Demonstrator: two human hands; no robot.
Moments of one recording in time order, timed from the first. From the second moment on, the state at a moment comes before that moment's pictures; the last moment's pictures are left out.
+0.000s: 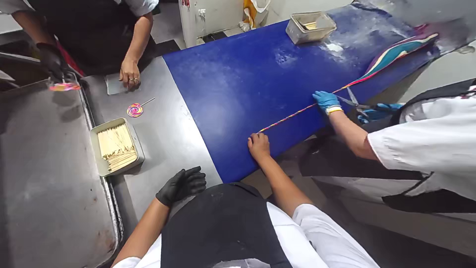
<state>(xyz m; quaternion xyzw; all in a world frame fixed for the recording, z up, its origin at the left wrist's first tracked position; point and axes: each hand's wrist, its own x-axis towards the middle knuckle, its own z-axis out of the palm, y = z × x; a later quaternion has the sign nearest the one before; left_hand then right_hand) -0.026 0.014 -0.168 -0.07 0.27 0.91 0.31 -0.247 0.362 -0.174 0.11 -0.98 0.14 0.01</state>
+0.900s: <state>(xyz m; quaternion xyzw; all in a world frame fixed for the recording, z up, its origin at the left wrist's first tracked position) -0.128 0.032 -0.144 0.19 0.93 0.31 0.10 -0.200 0.250 -0.177 0.52 -0.82 0.25 0.04</state>
